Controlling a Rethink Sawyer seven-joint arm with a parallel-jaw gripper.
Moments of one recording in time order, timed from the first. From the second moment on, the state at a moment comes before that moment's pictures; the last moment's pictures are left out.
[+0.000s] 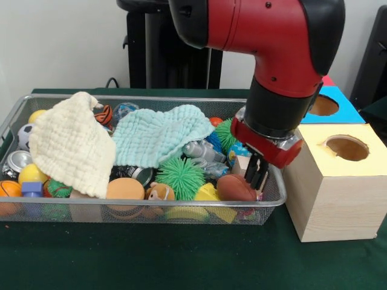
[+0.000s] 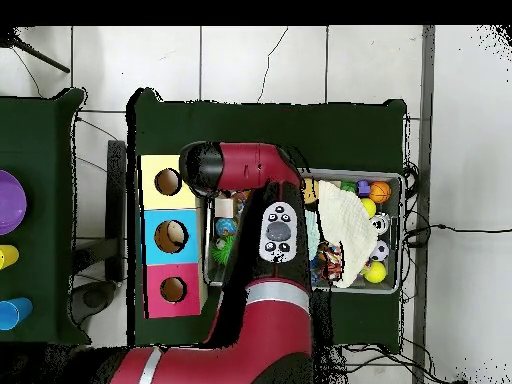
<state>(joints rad) -0.01 -0.33 -0.11 1.16 -0.02 0.80 2.56</state>
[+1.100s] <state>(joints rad) -0.18 -0.32 -0.06 1.21 -0.07 0.77 2.61</state>
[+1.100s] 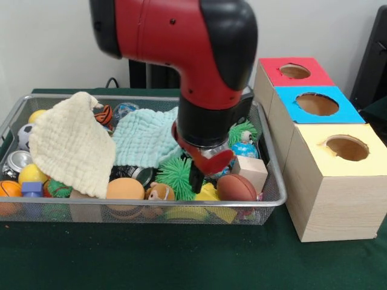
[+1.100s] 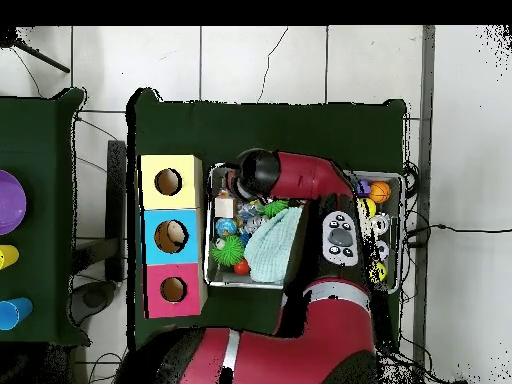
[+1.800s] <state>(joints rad) -0.21 -0.32 0.07 1.21 -0.16 0.77 2.59</state>
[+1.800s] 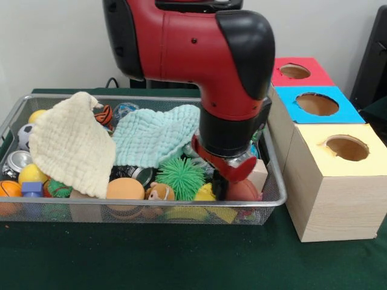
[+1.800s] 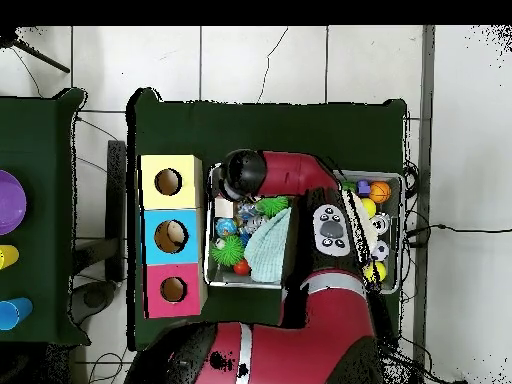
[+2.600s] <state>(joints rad) -0.25 -0.38 0.18 1.22 -0.25 0.77 2.58</state>
